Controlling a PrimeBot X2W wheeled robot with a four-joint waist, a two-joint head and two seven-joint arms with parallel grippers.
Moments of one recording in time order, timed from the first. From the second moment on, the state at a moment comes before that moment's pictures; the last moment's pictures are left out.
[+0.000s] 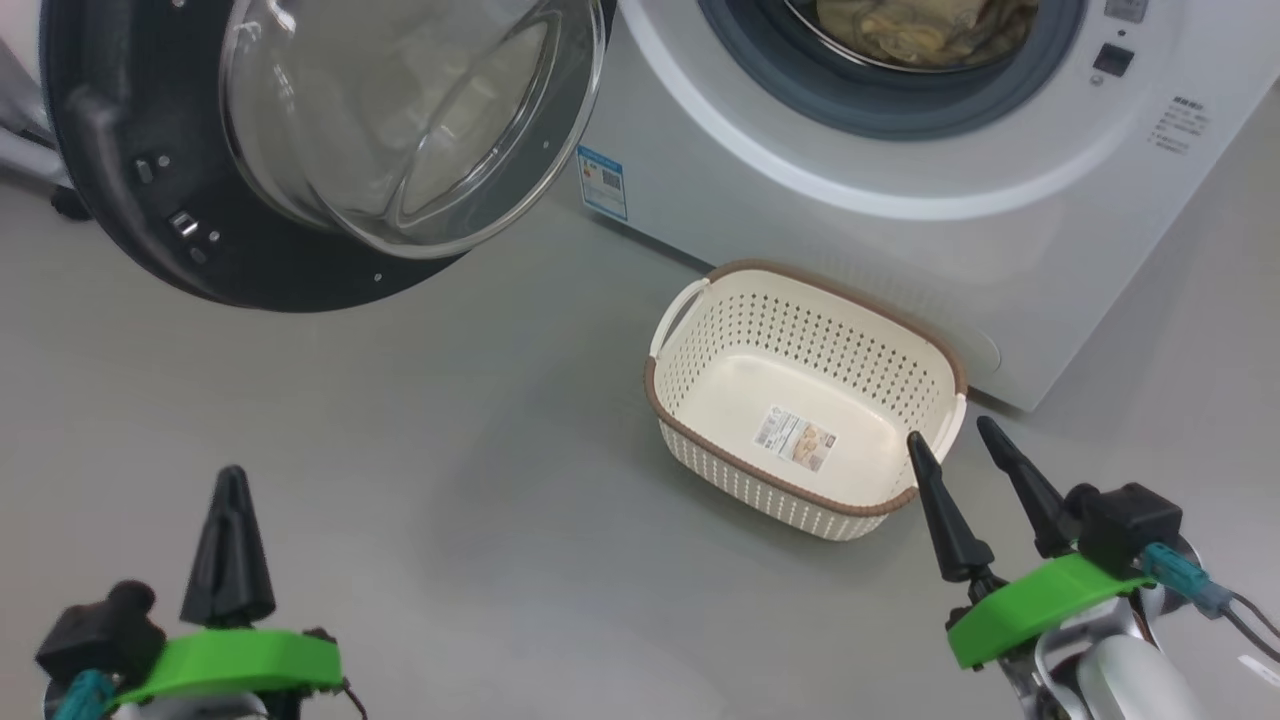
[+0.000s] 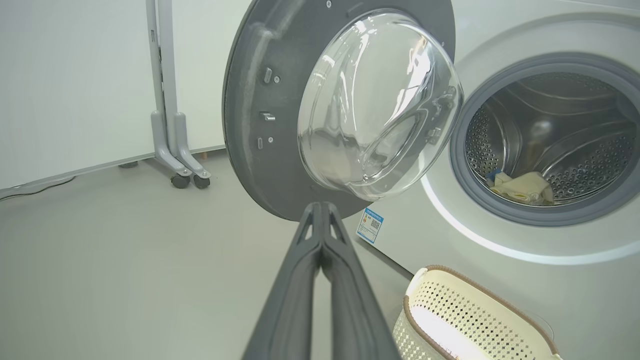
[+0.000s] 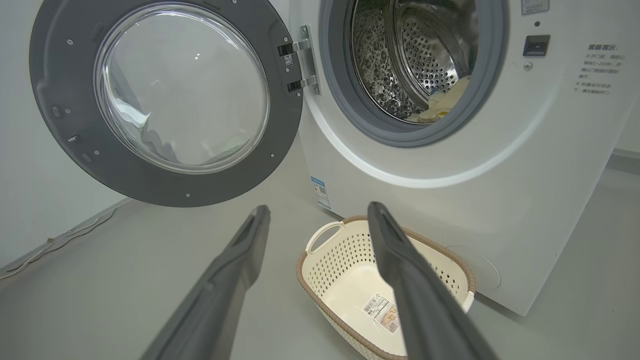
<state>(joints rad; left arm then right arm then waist) -0.03 0.07 0.00 0.17 -0.30 -0.13 -0.25 -0.07 -0.10 0.20 0.22 0.29 0.13 -0.25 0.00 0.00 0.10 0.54</state>
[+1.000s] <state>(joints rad) -0.74 0.49 0.62 0.65 -1.00 -0.12 -0.09 -0.17 -0.31 0.23 0.16 0.28 0.13 -0.25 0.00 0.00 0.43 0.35</state>
